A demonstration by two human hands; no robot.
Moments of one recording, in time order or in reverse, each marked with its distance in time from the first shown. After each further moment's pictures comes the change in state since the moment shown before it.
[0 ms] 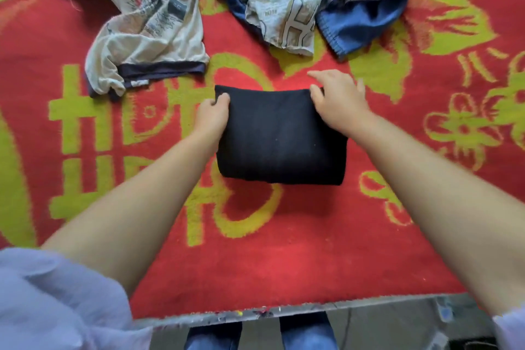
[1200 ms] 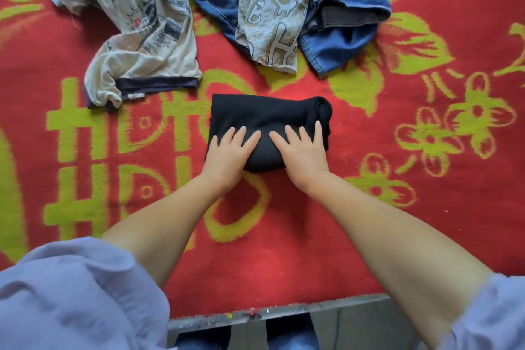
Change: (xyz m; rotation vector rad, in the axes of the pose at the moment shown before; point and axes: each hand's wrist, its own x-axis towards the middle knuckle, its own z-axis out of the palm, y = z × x) left_hand -0.039 -0.054 0.018 1.378 -0.091 0.802; right_hand -0.073 -0.014 0.047 -0.511 -0.099 -0.220
